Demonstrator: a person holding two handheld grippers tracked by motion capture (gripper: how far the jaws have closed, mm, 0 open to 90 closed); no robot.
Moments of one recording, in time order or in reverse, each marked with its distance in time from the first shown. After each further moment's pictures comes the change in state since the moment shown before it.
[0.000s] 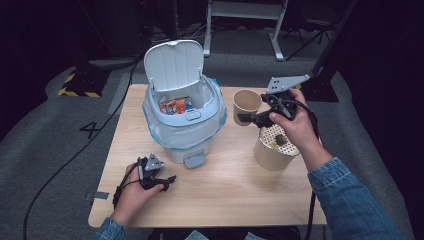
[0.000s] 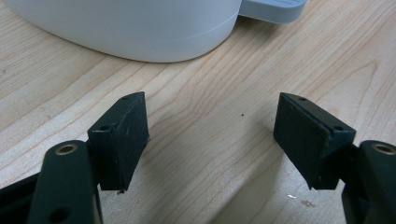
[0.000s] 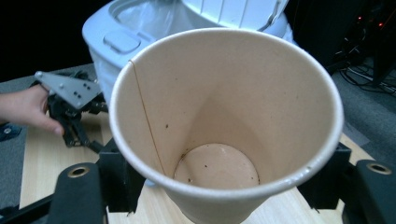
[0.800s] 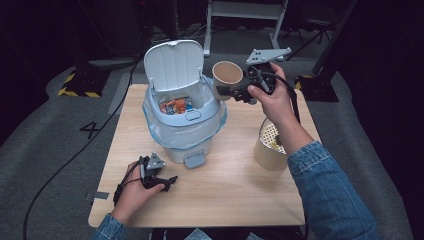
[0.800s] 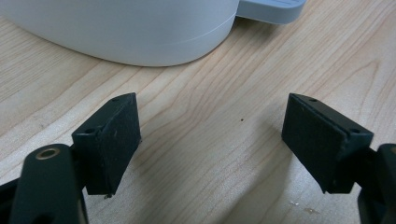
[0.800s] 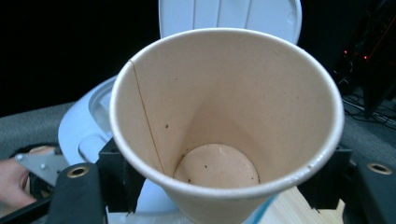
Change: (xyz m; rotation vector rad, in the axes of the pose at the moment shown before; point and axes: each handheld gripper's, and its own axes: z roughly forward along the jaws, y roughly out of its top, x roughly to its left) left arm 0.001 0.004 0.004 0.010 -0.009 0.018; right arm -0.013 0.066 0.036 -0.113 -0.023 0.008
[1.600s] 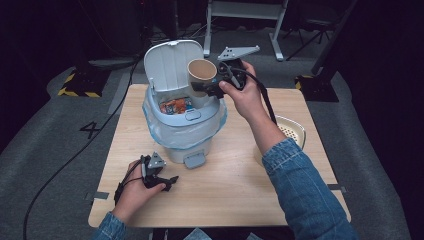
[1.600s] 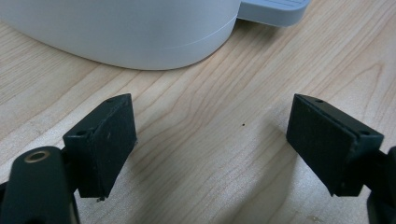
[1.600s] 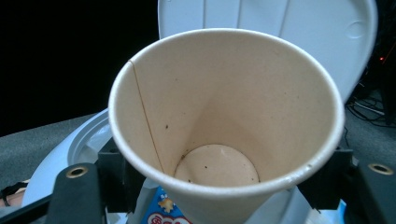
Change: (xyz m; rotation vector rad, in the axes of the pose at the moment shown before) left arm 0.000 0.002 0.003 0.008 -0.006 -0.001; right arm 0.006 0.012 0.066 -0.027 0.025 0.041
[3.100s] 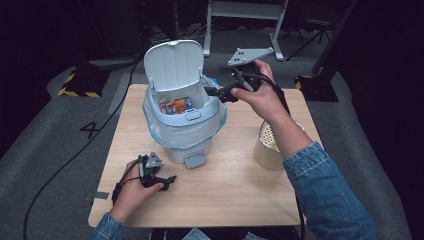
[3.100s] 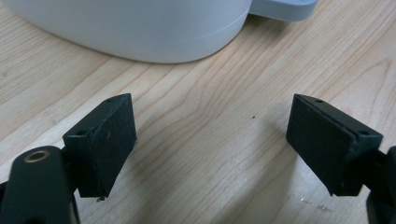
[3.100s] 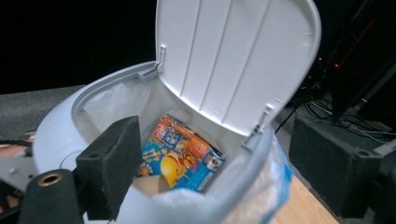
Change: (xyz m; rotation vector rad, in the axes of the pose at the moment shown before) left arm 0.005 -0.004 -0.004 -0.001 0.009 -0.011; right arm 0.017 0.005 -0.046 0.065 -0.118 -0.137
